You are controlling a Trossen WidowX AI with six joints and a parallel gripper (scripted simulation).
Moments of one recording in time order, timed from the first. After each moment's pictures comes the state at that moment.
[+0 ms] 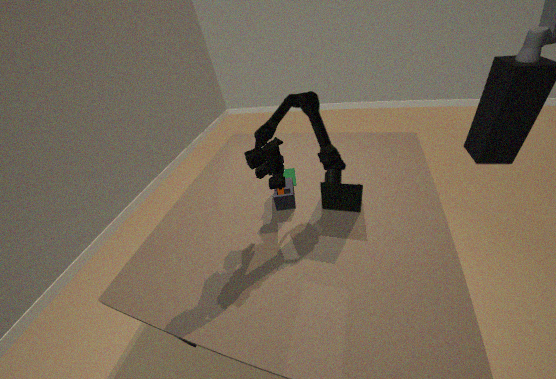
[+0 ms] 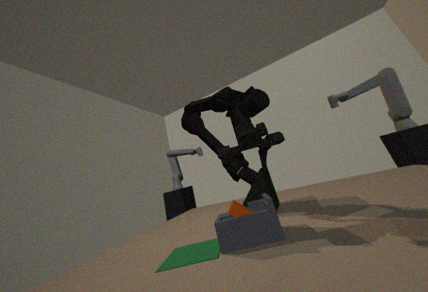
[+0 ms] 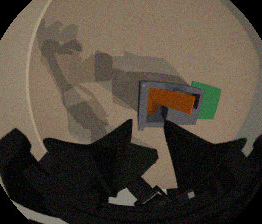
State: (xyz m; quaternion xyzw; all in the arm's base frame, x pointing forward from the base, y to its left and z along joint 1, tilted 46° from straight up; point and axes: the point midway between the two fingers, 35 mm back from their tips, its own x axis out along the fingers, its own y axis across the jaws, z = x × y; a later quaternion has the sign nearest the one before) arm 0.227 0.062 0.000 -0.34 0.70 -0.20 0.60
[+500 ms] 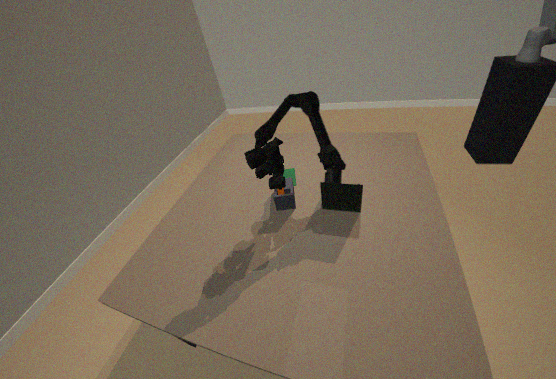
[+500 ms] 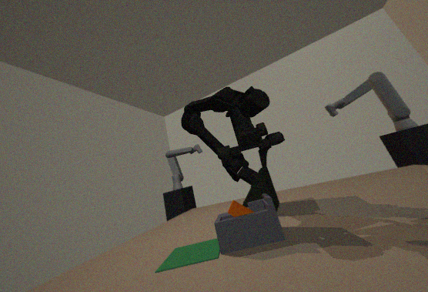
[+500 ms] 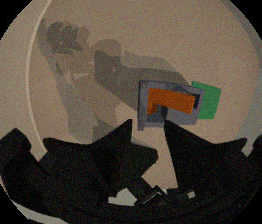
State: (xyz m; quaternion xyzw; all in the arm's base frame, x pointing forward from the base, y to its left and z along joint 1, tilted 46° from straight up) arm 0.227 0.062 0.000 -0.34 0.70 -0.20 0.60
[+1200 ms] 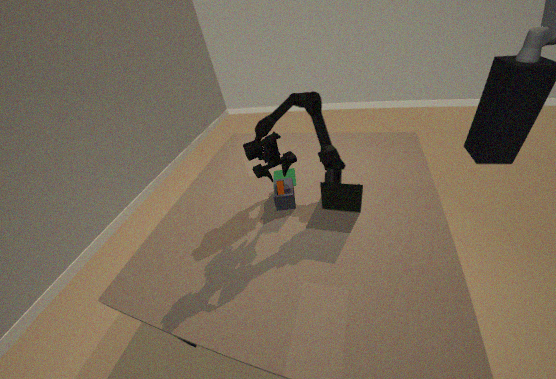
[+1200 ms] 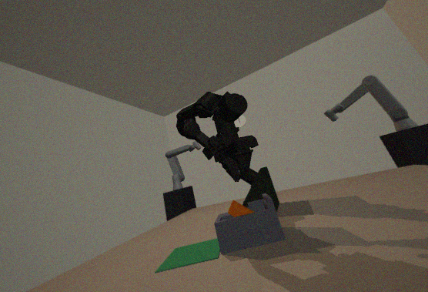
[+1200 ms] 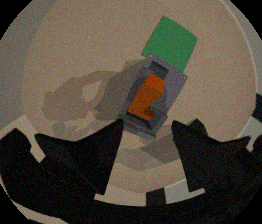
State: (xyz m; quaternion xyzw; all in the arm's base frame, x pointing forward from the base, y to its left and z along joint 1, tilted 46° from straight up) arm 0.246 0.027 0.032 0.04 0.48 -0.55 0.68
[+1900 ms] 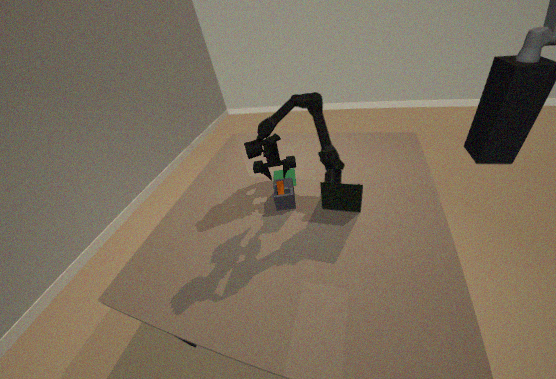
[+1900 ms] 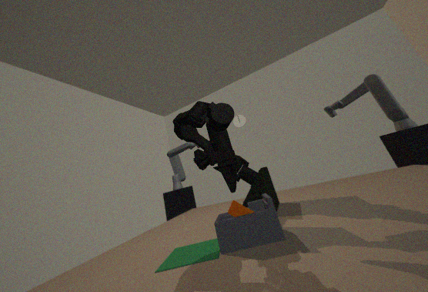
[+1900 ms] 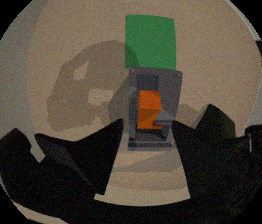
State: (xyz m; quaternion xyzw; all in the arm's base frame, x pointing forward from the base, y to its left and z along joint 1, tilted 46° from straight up) arm 0.257 -0.005 0.036 0.19 0.35 -0.63 0.66
